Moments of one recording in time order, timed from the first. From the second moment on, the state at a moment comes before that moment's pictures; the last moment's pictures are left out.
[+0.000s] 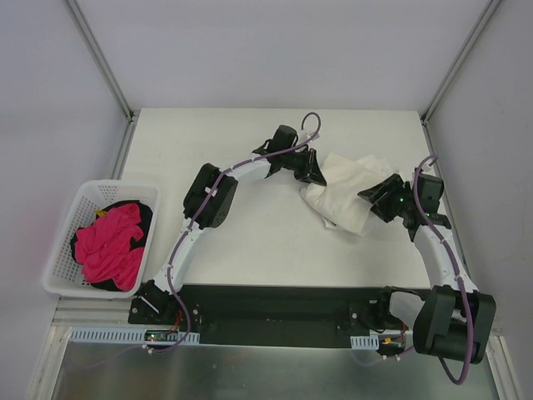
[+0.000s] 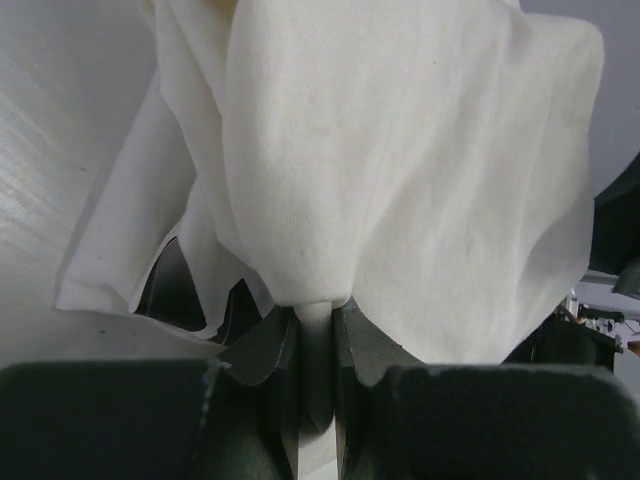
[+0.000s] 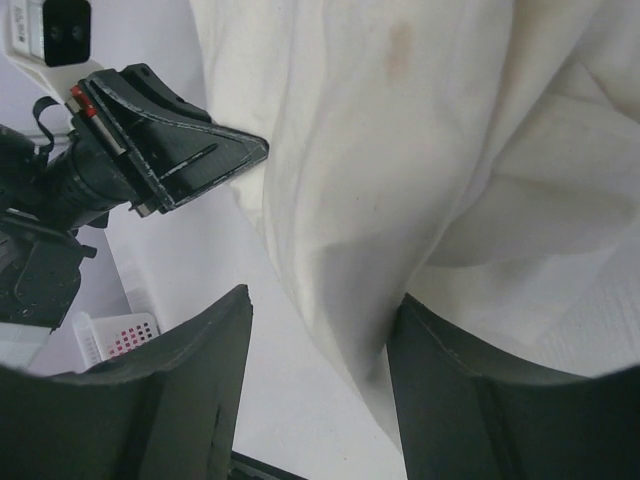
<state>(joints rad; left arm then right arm) -0.61 2.52 1.99 -0.05 0.87 -0.70 -0.15 1.11 0.65 -0.25 -0.45 0.77</state>
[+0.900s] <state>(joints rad) -0.59 2.43 1.83 0.01 0.89 -0.68 -0.37 1.58 1.02 -0.29 -0.30 0.64</state>
